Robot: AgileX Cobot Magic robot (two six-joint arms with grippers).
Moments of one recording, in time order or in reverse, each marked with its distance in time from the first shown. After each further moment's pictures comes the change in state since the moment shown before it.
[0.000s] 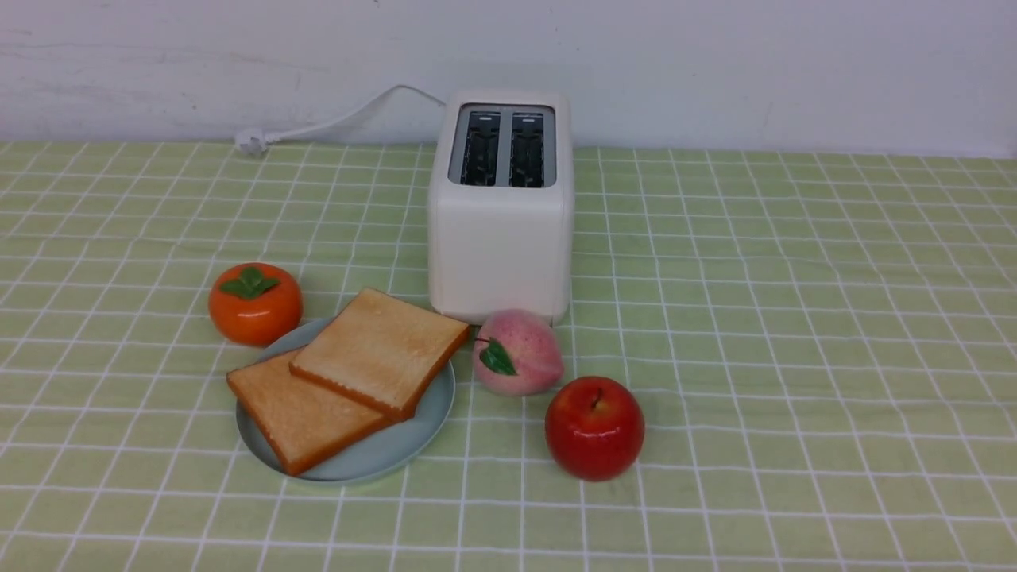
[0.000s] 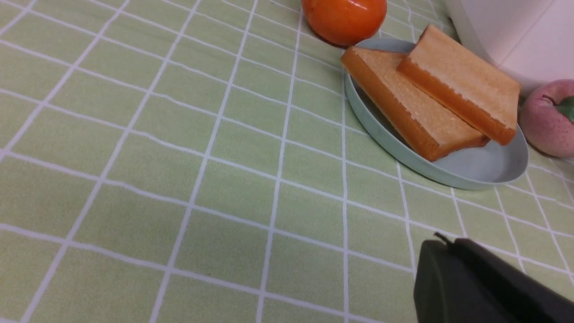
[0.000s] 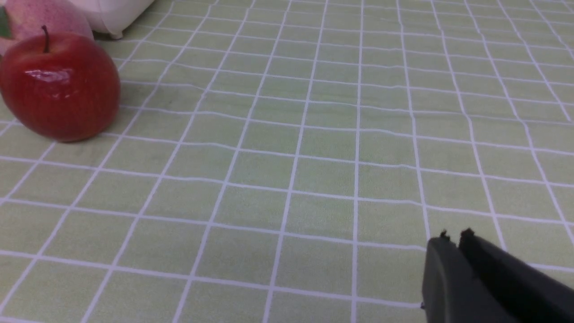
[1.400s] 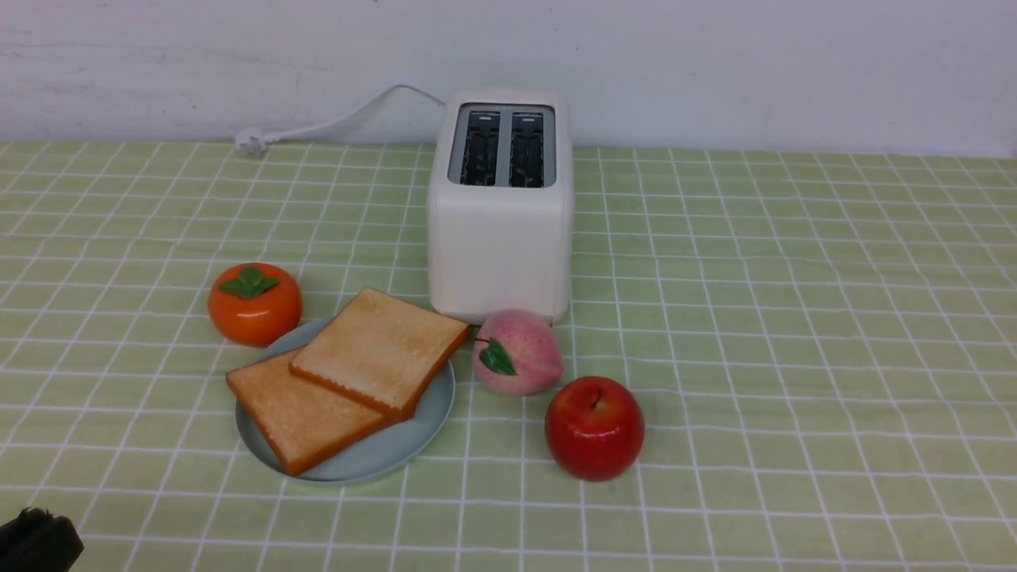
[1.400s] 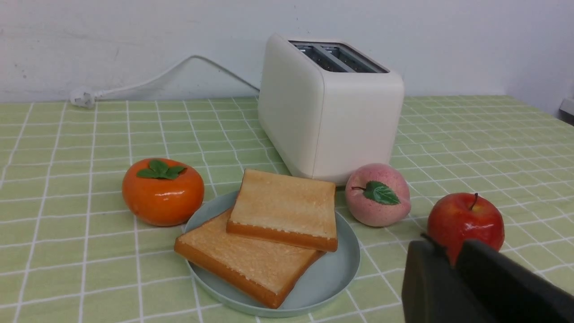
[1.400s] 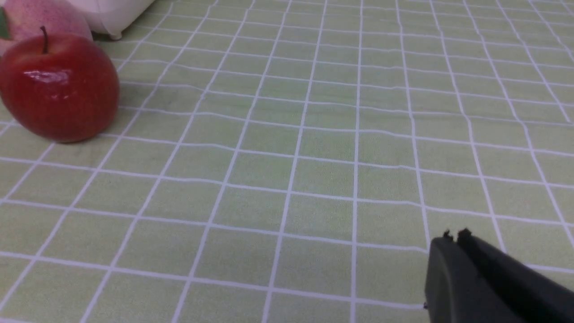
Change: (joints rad) right arm 0.001 0.000 0.001 -0.001 -0.003 0.000; left arm -0.144 0.057 -0.215 -0.385 -0.104 0.652
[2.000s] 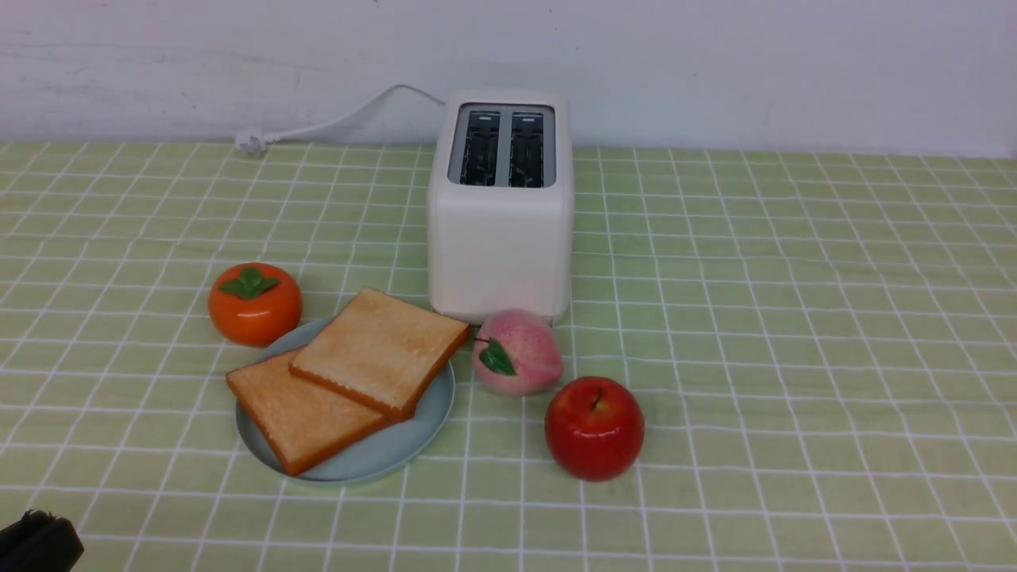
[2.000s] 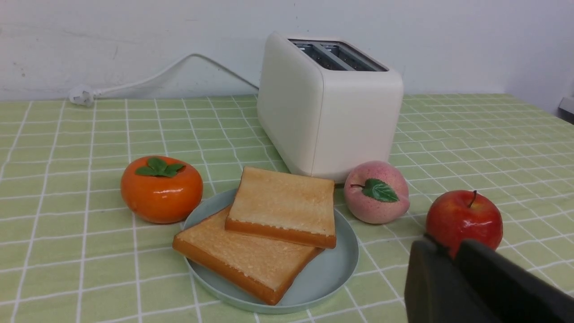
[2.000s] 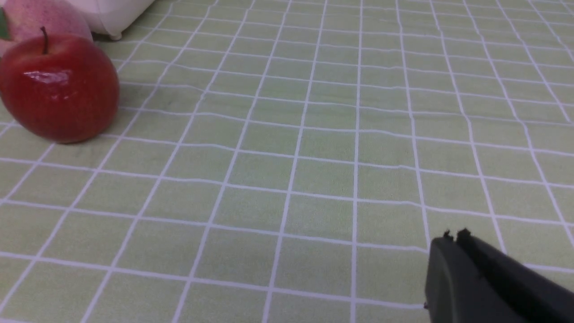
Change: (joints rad) right arm 0.000 0.000 0.000 0.000 0.000 0.001; left arm 0.000 0.000 -0.004 0.000 0.018 0.003
